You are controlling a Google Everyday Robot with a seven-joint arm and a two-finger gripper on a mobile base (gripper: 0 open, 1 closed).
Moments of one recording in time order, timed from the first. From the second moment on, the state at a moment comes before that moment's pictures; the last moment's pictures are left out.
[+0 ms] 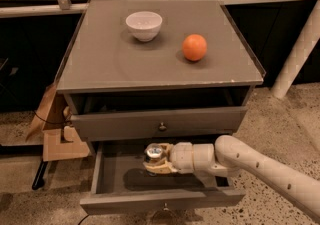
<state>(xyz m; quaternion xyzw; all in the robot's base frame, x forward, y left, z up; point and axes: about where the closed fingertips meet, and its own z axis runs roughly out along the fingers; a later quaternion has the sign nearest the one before) 0.498 0.015 0.569 -0.51 0.60 0.40 0.47</state>
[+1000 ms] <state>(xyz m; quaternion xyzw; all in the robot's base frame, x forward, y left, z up) 0.529 -0.019 0.470 -0.52 0.60 0.40 0.46</state>
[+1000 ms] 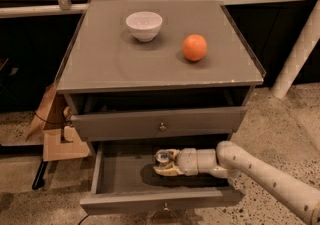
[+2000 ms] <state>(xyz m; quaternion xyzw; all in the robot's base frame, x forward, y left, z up) 0.551 -0.032 0.419 -0.53 0.58 0.39 0.48</state>
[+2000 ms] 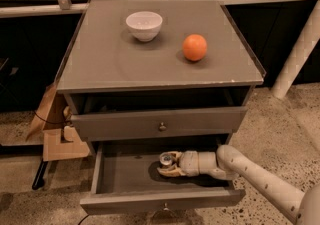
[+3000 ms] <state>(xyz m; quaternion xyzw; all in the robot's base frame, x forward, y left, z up) 0.551 -0.035 0.414 -0.53 0.58 0.39 0.48</state>
